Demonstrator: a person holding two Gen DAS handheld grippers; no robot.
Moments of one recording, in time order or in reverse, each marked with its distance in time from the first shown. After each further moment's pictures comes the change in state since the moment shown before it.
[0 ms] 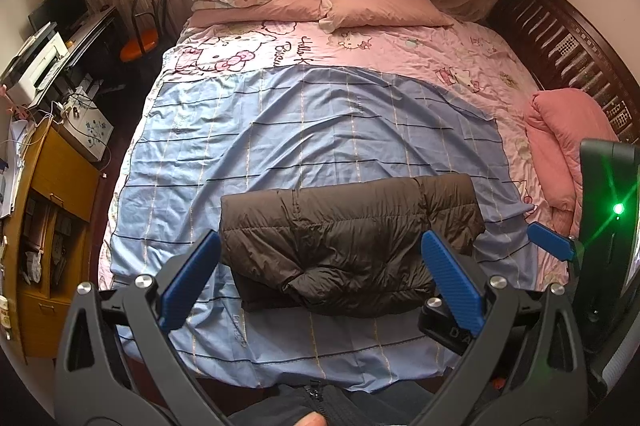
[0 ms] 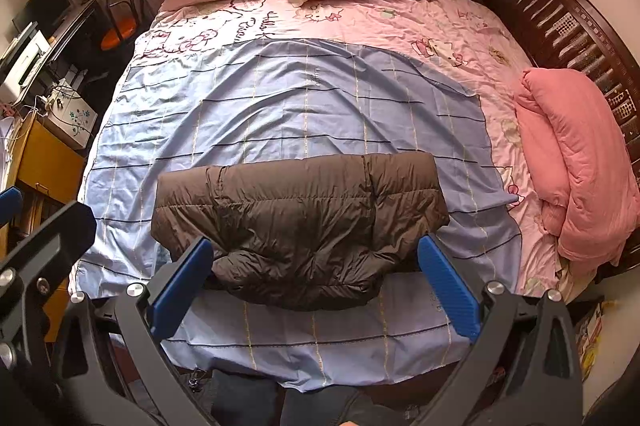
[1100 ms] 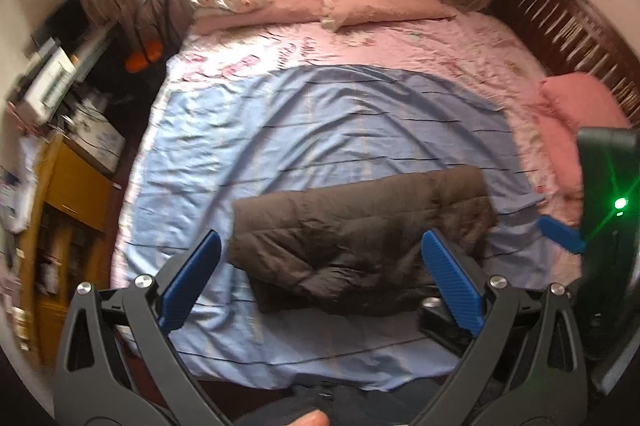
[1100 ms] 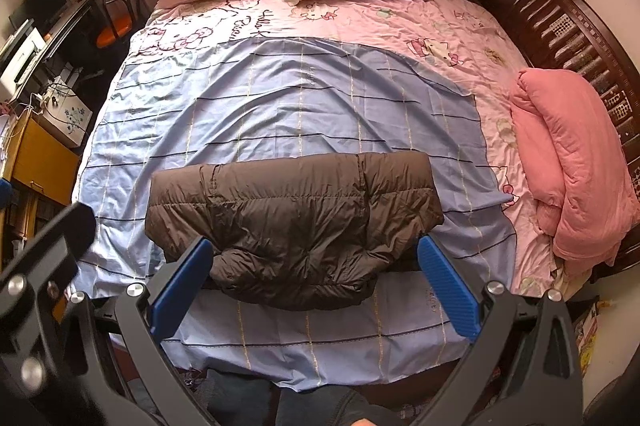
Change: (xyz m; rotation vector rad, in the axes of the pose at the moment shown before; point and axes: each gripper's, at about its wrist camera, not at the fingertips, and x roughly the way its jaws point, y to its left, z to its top) left arm 0.004 -0.012 -0.005 0.030 0.000 0.020; right arm -0.002 -0.003 0.000 -0.010 -0.001 -0.017
